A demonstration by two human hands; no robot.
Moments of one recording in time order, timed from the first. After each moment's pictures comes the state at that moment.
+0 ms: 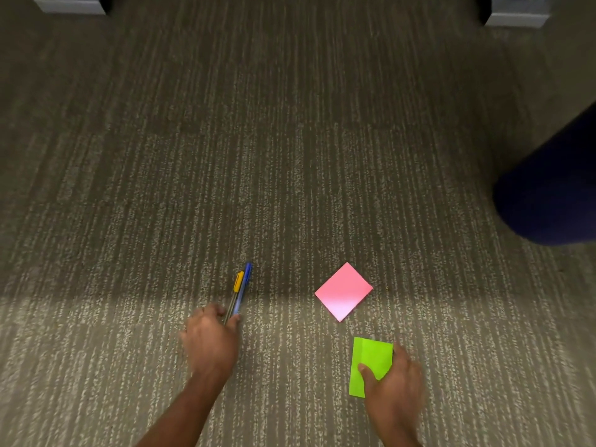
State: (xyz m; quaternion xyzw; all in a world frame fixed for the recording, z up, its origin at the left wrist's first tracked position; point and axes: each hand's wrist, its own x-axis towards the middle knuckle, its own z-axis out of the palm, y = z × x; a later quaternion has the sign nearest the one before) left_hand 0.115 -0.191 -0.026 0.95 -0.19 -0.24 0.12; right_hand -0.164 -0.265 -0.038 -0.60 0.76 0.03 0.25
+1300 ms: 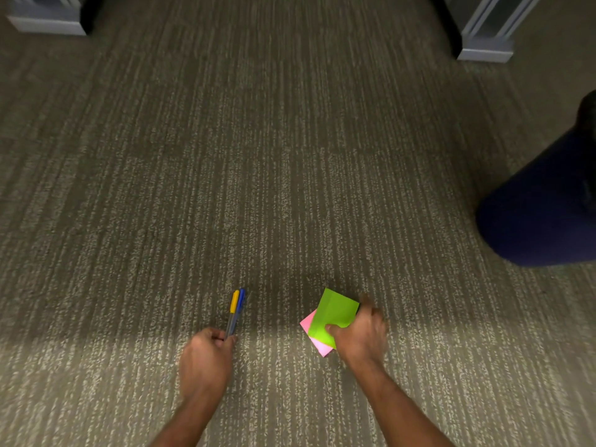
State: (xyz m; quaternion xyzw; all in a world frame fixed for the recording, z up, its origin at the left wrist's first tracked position) left_hand 0.119 -0.230 -0.006 0.91 -0.15 -0.32 0.23; right_hand -0.070 -0.373 -0.033 -0.62 0.74 0.02 0.26
